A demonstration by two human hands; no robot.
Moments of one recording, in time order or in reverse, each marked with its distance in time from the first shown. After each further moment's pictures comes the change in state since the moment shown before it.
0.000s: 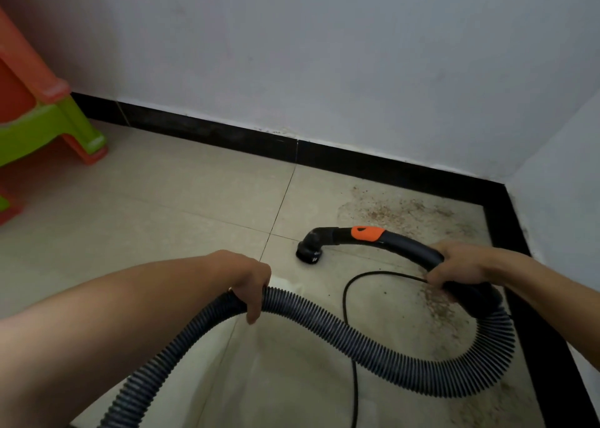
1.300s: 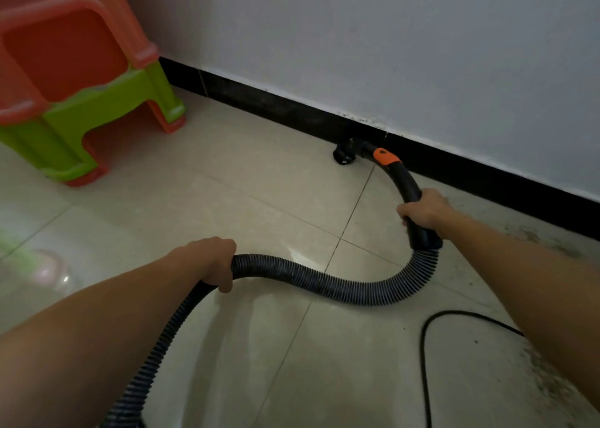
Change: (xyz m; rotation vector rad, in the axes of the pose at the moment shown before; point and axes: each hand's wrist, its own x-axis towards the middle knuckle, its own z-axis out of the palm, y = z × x) left_hand 0.009 -0.175 0.060 -0.277 0.178 -0.358; right_hand 0.204 -0.181 0.030 0.239 0.406 -0.090
